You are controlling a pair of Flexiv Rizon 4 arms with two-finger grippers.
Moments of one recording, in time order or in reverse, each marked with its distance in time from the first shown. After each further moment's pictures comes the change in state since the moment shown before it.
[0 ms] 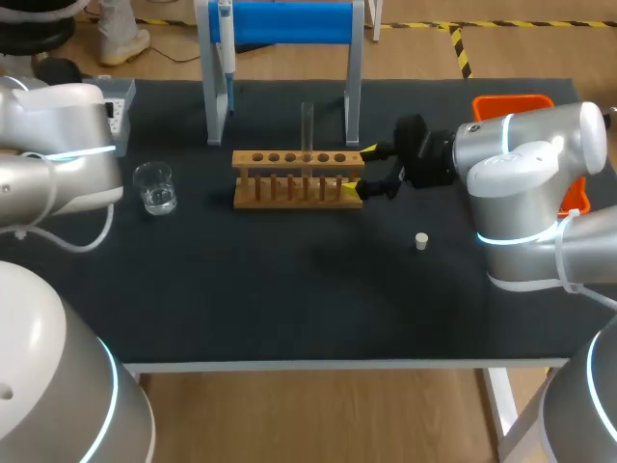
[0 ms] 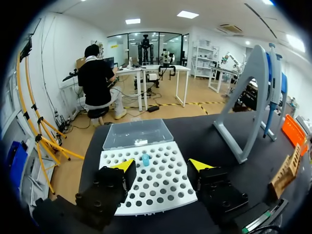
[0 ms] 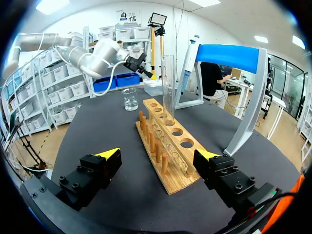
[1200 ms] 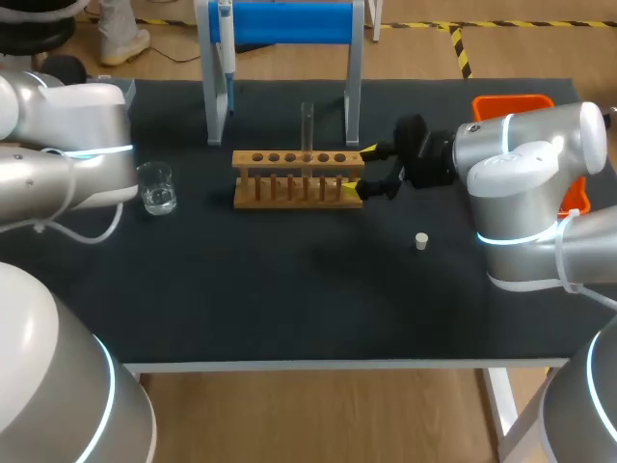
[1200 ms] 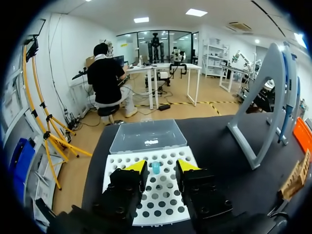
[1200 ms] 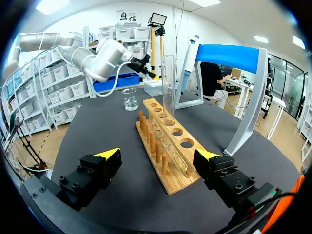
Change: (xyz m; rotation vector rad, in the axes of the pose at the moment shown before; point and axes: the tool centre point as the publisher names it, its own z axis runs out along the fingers) left arm -0.012 -0.004 0.016 -0.019 -0.099 -0.019; right arm 0.000 0.000 0.000 0.000 0.000 0.000
